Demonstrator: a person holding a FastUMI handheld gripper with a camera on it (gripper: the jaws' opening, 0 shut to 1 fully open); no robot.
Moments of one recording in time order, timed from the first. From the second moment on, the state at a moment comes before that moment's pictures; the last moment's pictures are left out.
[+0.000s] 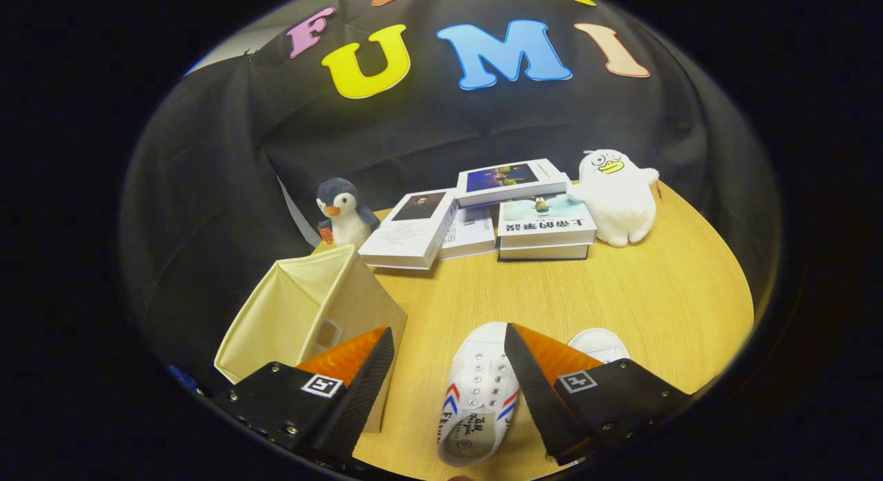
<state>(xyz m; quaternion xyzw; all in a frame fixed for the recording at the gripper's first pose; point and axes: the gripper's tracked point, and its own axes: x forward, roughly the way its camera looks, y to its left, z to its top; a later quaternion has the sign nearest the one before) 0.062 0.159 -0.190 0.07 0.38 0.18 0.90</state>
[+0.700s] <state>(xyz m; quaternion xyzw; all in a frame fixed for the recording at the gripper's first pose) 0.036 0.122 -0.292 0.05 0.49 0.16 0.86</state>
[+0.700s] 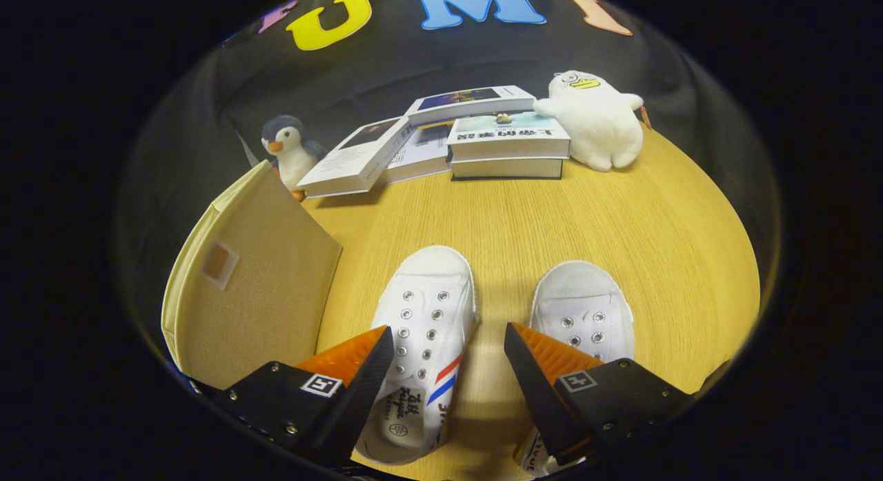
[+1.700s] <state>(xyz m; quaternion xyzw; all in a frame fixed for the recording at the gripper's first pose) 0.025 0.128 -0.310 0.14 0.55 0.13 0.81</state>
